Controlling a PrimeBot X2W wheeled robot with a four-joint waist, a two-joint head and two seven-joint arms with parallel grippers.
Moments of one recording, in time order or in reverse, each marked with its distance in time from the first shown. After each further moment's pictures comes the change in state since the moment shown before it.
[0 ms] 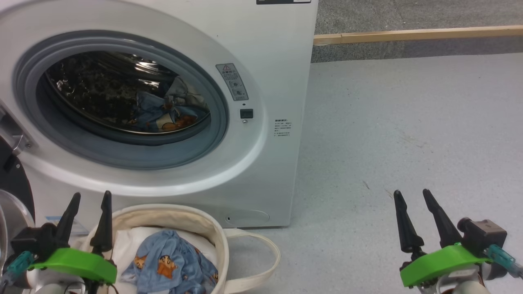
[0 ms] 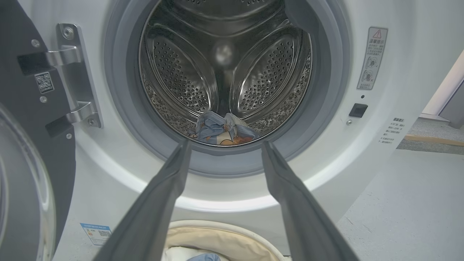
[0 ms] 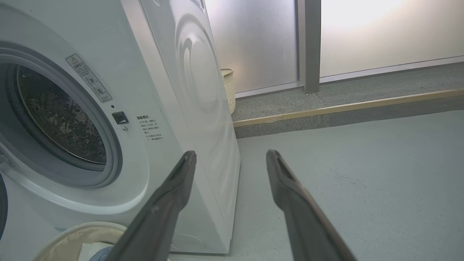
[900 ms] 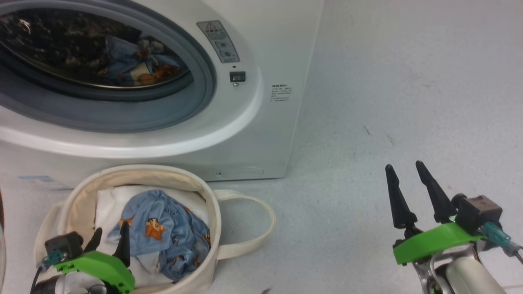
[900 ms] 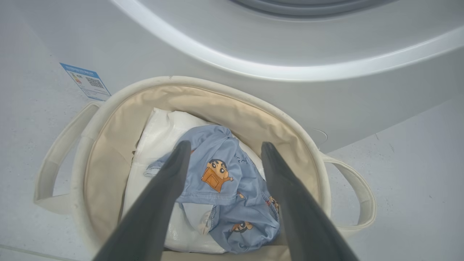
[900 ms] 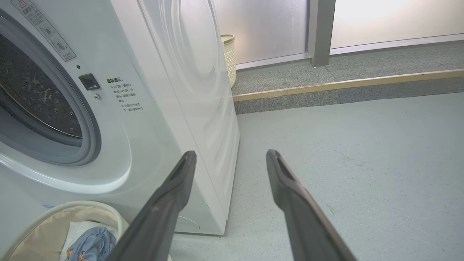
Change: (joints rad) left arm -0.195 -0.074 -0.039 0.536 -0.040 0.000 0.000; right arm -0.092 -0.007 0.031 -0.023 -0.033 0.000 0.000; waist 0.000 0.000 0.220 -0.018
